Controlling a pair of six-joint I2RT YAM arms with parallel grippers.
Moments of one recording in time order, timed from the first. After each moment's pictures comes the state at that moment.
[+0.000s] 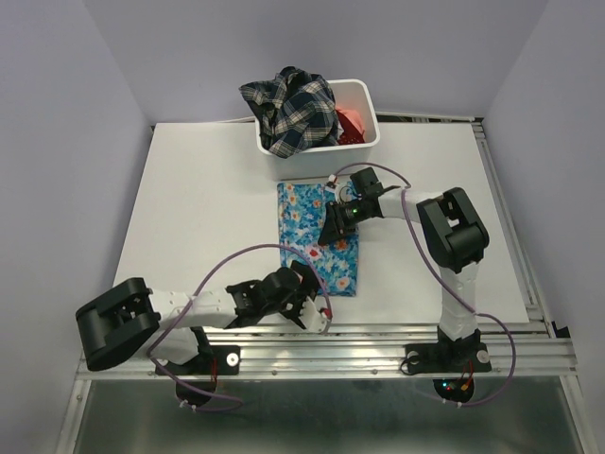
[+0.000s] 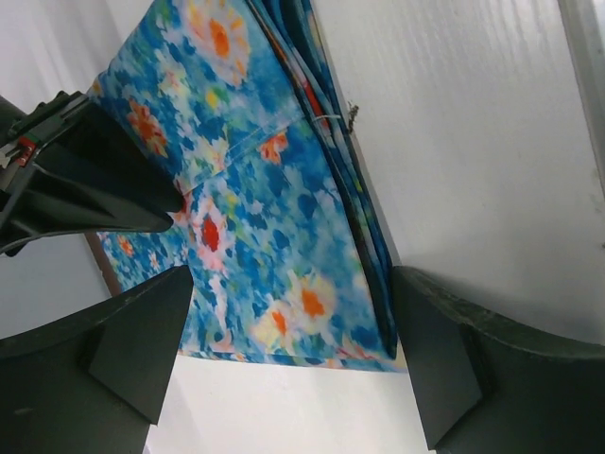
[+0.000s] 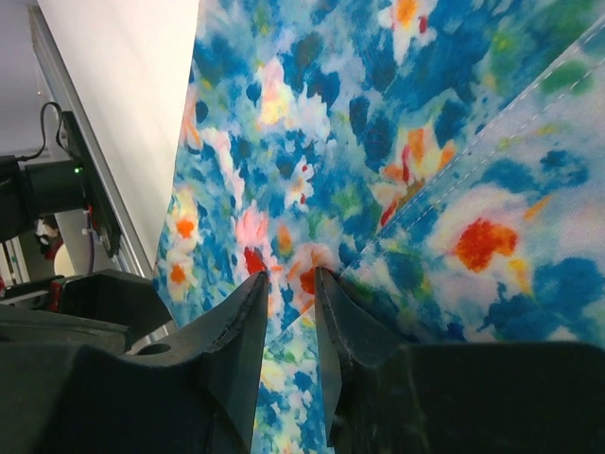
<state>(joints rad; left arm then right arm) -1.10 1.23 0.37 0.16 -0.03 1.12 0.43 2.09 1.29 -0.25 -0.85 0.19</state>
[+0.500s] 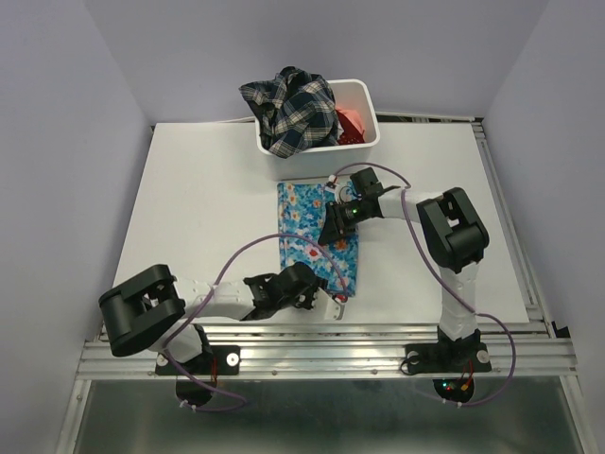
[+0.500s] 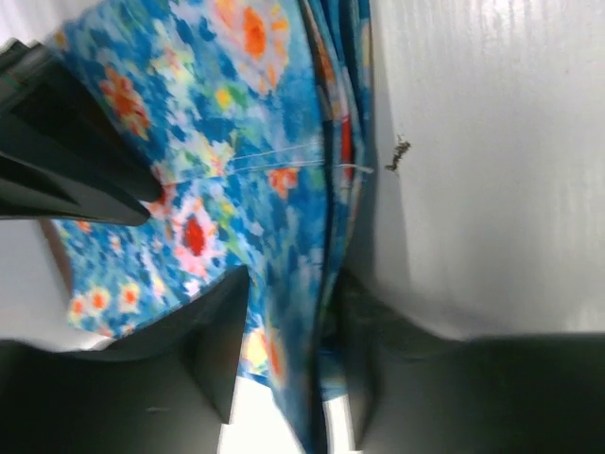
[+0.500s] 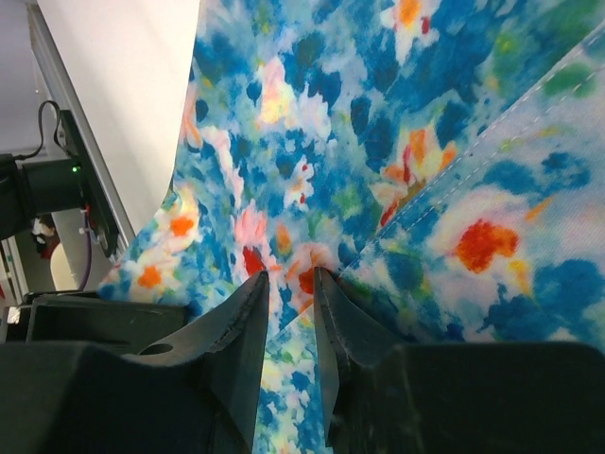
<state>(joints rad) -1.12 1.40 0.48 0.19 -0.12 0.94 0.43 2.09 1.29 -0.25 -0.84 0.18</state>
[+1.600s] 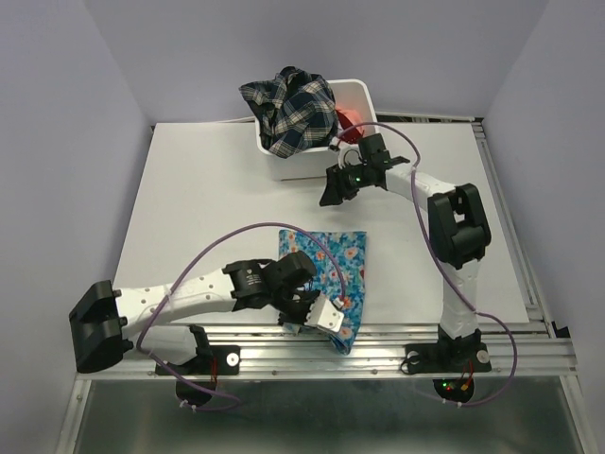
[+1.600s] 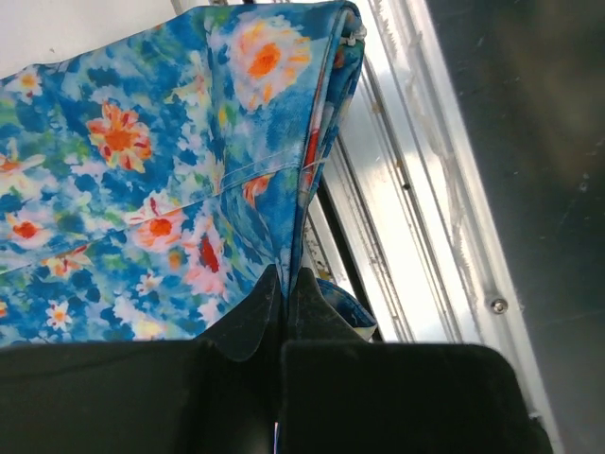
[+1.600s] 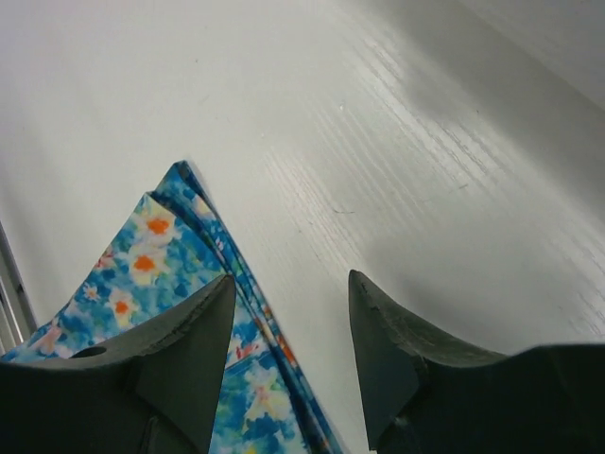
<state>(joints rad) -1.17 1.19 0.79 -0.60 0.44 0.67 0.37 2.11 1.60 -0.36 -0.75 -0.04</state>
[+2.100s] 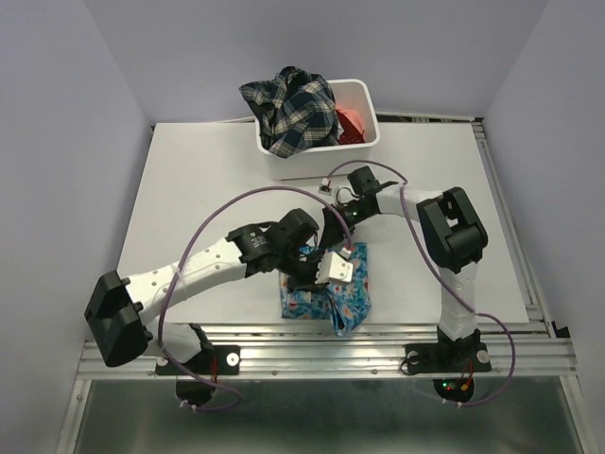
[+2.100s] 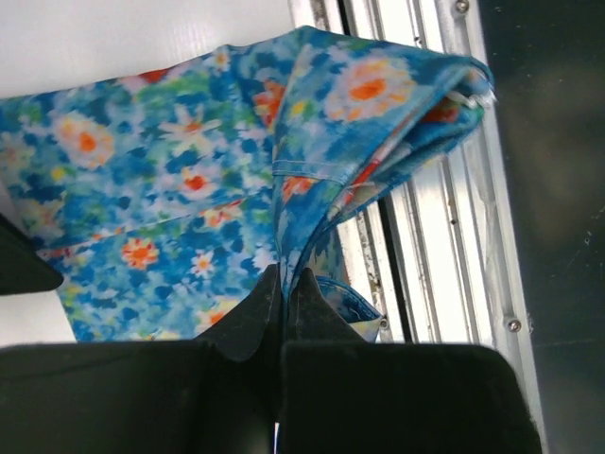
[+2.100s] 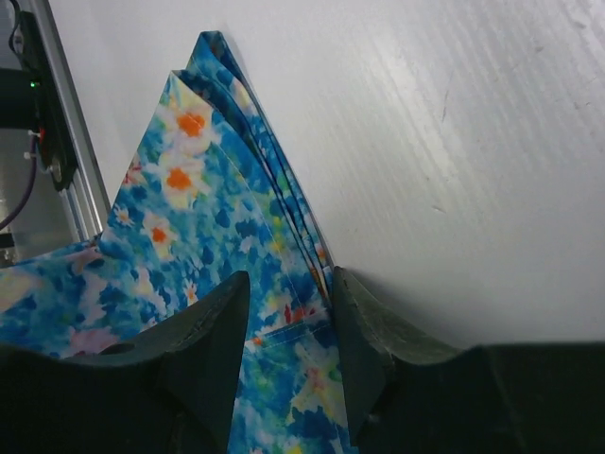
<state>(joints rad) -1.01 1.30 1.05 -0.71 0.52 0.63 0.44 2.10 1.36 -0.44 -0.90 -0.13</state>
